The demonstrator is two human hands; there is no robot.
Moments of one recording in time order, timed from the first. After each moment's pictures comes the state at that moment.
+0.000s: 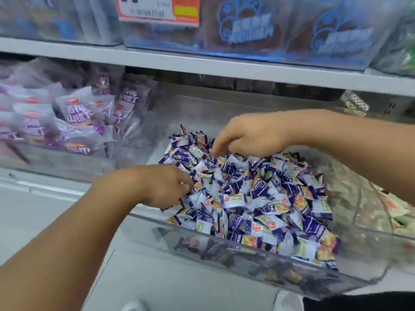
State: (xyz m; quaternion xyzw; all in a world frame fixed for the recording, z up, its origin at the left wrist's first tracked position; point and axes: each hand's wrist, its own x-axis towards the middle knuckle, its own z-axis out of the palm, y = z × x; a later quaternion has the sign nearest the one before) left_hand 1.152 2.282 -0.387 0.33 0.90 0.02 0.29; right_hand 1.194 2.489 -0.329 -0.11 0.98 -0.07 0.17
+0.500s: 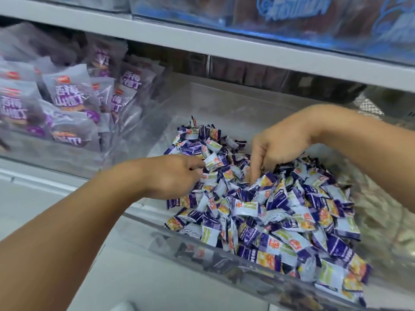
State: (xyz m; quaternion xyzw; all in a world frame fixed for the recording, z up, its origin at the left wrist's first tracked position) left_hand 1.128 2.291 -0.403 0.30 0.88 0.19 0.31; right_hand 1.149 2.525 -0.362 -0.04 0.92 -0.05 0.39
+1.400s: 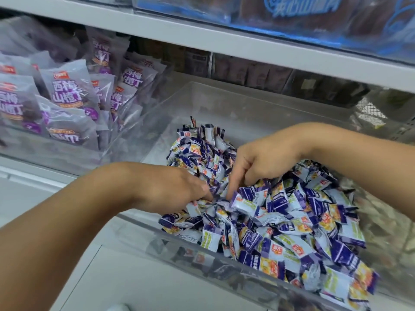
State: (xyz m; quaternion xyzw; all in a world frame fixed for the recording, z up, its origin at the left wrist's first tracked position) left_hand 1.144 2.283 -0.391 0.33 0.84 0.17 0.39; right_hand 1.156 2.497 -0.371 -0.13 0.91 -0.12 0.38
